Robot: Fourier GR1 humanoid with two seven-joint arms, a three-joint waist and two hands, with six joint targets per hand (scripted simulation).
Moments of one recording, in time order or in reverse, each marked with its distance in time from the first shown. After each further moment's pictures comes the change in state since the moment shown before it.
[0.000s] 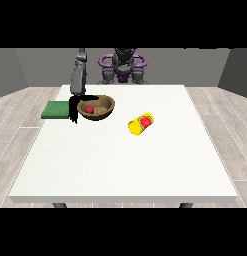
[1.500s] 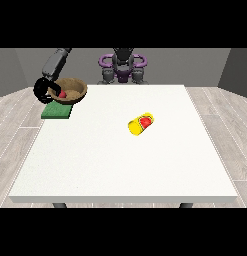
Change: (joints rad) left arm 0.081 0.114 0.072 0.134 0.071 -0.033 0.024; right arm -0.035 -0.300 0.080 -0.006 0.049 -0.061 0.483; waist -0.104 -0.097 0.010
